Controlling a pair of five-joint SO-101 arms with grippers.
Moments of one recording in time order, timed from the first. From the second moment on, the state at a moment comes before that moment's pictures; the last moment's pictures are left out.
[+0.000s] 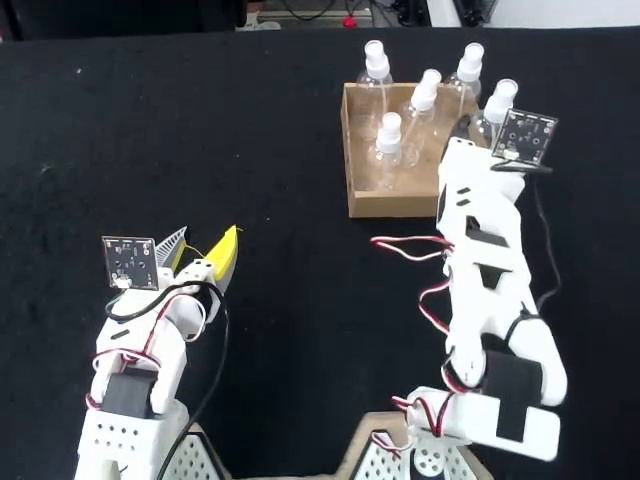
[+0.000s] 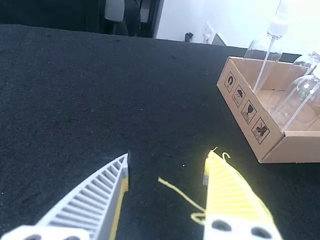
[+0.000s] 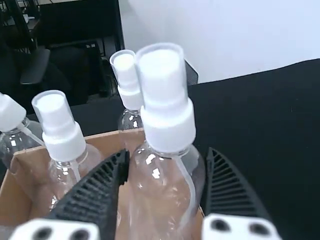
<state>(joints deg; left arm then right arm) 3.7 -102.2 96.1 31.8 8.2 13.9 -6.3 50.9 -20.8 -2.2</state>
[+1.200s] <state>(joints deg) 3.7 -102.2 96.1 31.8 8.2 13.9 3.5 54.5 -39.8 2.1</state>
